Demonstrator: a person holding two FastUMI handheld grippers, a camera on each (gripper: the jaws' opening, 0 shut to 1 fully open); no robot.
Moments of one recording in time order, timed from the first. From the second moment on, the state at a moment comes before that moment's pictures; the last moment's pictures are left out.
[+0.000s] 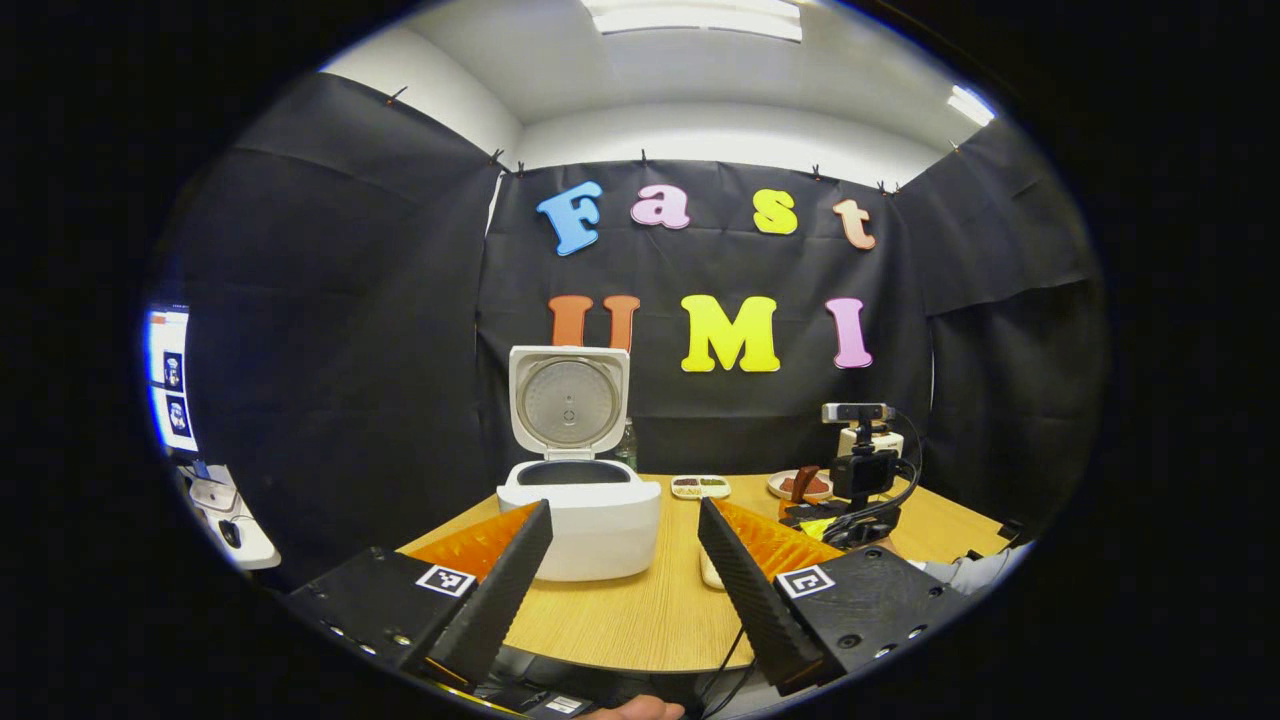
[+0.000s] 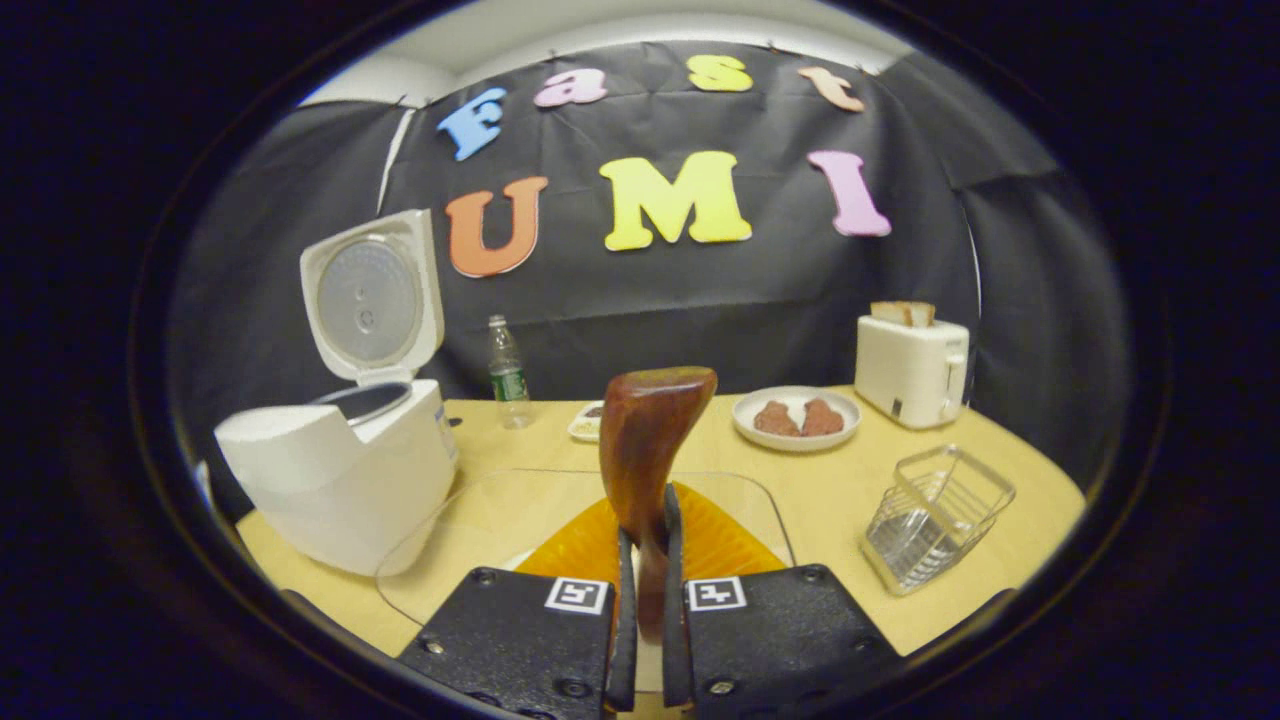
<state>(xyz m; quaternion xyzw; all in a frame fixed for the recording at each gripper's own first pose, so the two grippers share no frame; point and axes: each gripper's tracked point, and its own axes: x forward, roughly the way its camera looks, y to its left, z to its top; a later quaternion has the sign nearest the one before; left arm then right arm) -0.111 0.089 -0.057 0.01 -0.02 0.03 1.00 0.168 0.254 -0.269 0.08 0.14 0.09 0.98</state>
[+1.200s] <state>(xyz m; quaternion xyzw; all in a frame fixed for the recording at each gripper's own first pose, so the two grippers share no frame) -0.110 0.090 -0.068 0.04 -0.01 0.04 1.00 0.166 0.213 -0.227 0.51 0.15 0.14 0.83</state>
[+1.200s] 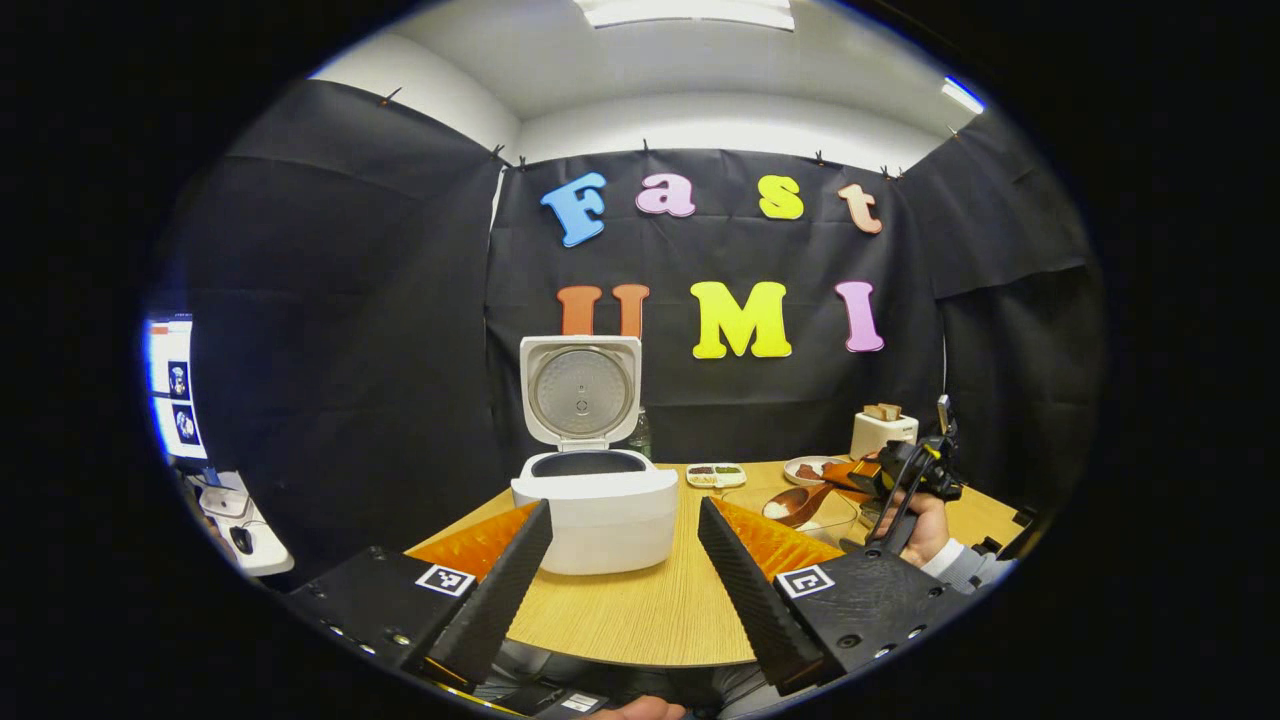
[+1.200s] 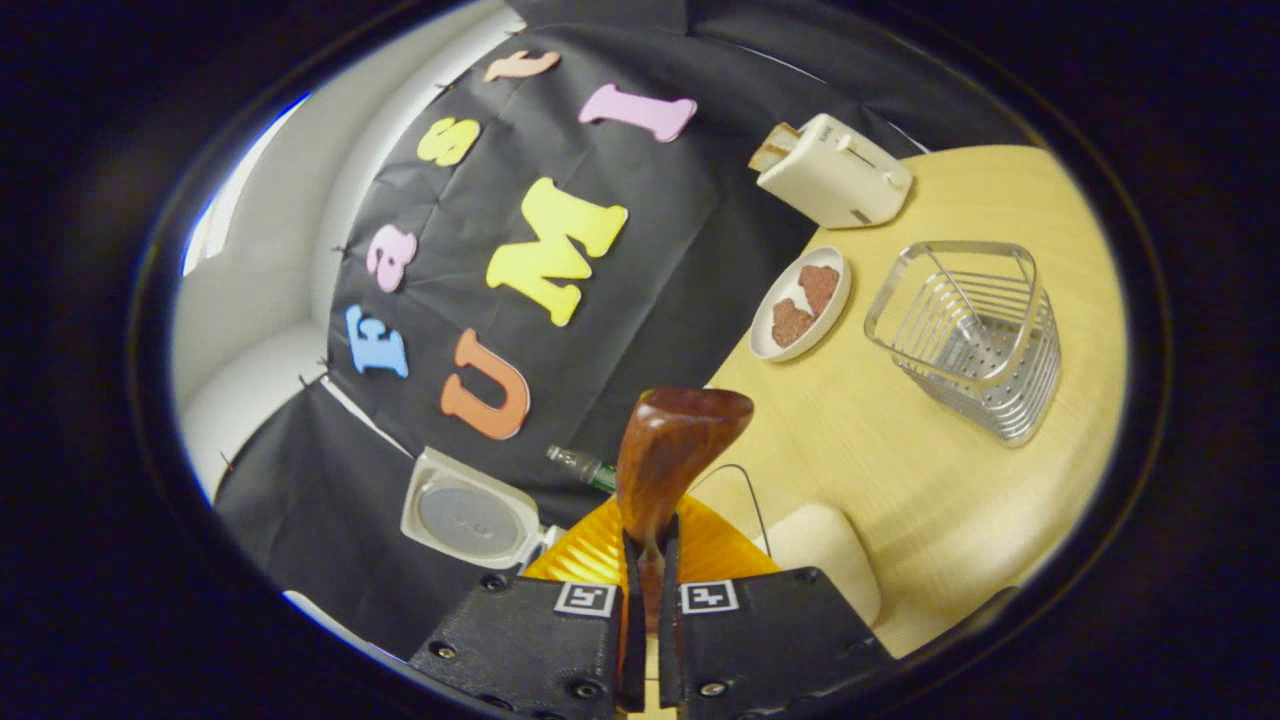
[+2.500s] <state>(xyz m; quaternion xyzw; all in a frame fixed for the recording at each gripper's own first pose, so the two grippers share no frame) -0.088 0.180 -0.046 0.02 0.00 0.09 1.00 0.235 0.451 -0.054 0.41 0.13 0.33 0.84</state>
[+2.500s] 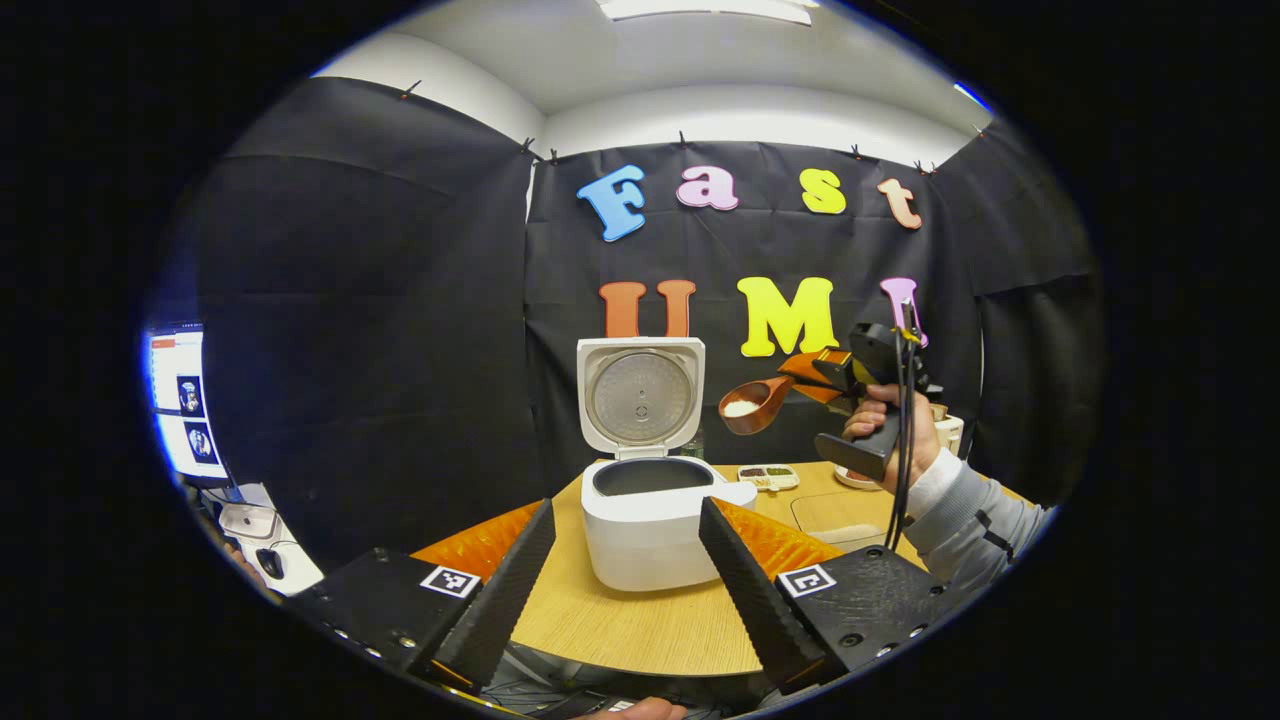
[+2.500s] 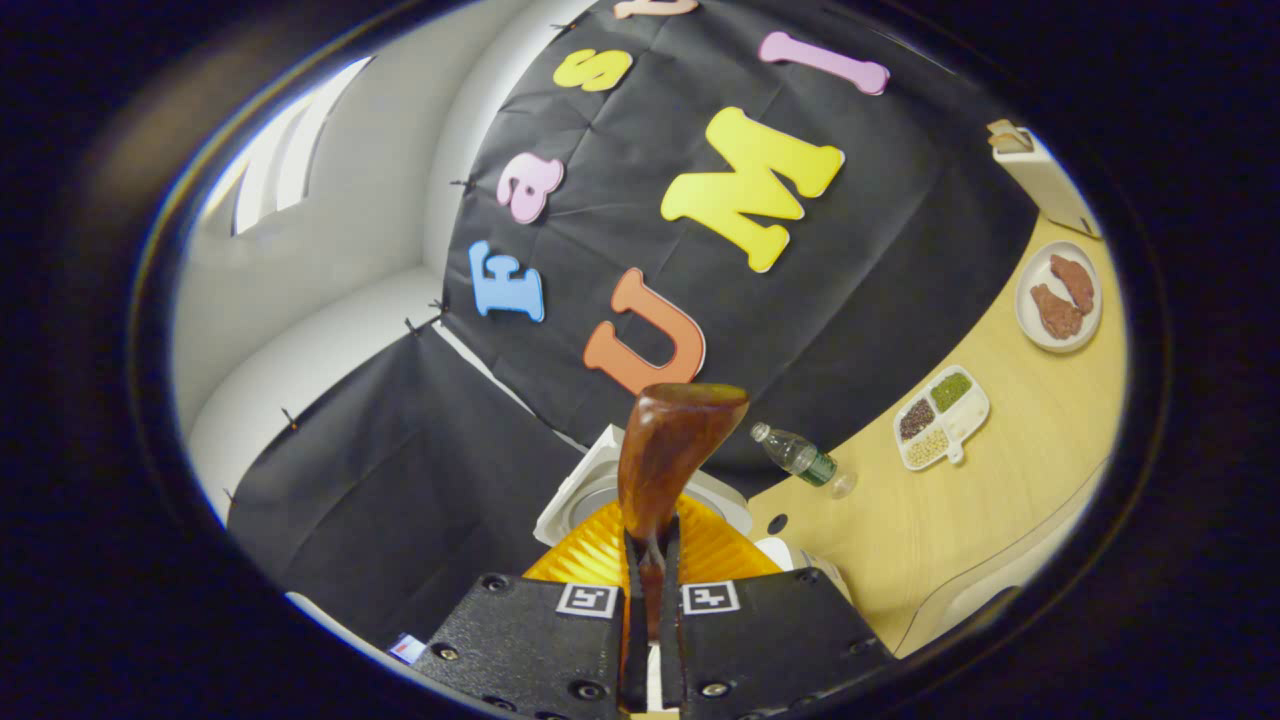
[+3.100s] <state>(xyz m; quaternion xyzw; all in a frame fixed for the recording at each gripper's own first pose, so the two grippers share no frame) -0.096 0.198 -0.045 0.03 0.02 0.13 0.99 0.268 0.551 -0.100 0.07 0.11 0.35 0.93</state>
